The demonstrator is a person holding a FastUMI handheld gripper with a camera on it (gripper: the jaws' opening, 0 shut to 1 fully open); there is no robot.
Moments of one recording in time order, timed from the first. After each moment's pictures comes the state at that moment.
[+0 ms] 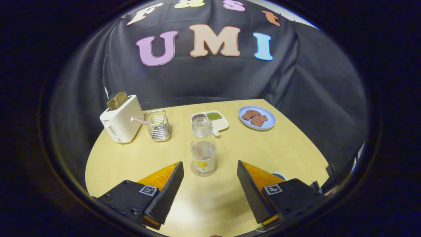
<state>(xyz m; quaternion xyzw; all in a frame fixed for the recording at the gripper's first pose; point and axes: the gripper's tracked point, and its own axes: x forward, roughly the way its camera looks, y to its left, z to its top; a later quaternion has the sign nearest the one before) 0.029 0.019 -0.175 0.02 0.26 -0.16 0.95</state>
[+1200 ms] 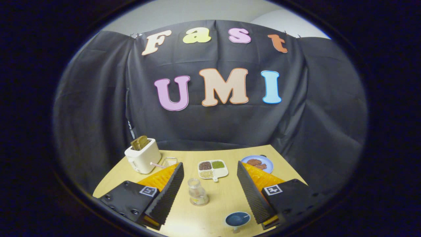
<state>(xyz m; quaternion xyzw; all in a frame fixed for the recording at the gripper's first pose) 0.032 -0.033 -0.011 0.01 0.11 -0.07 0.99</state>
